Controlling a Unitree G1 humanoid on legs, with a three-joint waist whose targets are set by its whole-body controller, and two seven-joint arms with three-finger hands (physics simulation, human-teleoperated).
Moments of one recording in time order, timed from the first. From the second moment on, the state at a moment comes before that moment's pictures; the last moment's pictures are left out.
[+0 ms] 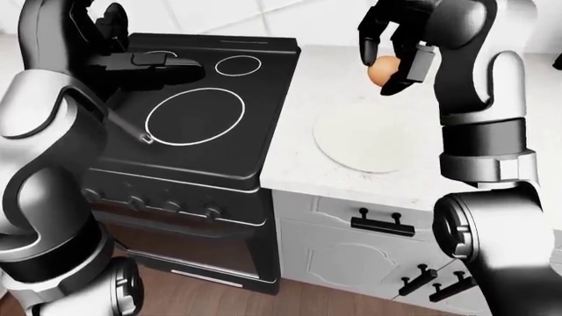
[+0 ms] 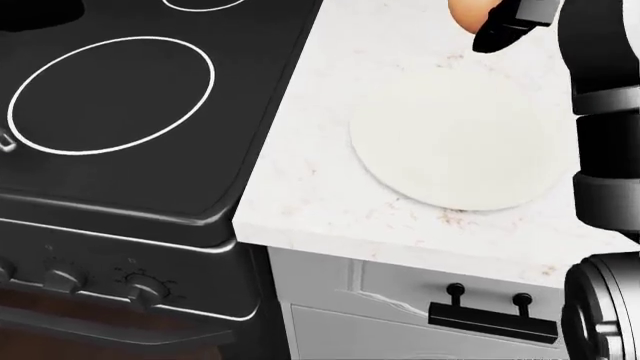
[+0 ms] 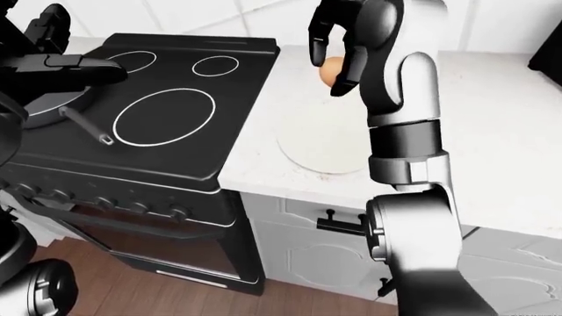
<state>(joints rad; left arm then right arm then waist) -0.89 0.53 0.29 -0.40 -0.49 1.03 0.22 -1.30 -0.40 -0.04 0.43 -1.09 0.21 0.91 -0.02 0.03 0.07</state>
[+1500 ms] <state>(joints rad) -0.89 0.52 0.27 -0.41 -0.50 1.05 0.22 -1.35 -0.43 -0.06 0.49 -1.07 0.23 0.84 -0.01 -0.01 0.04</state>
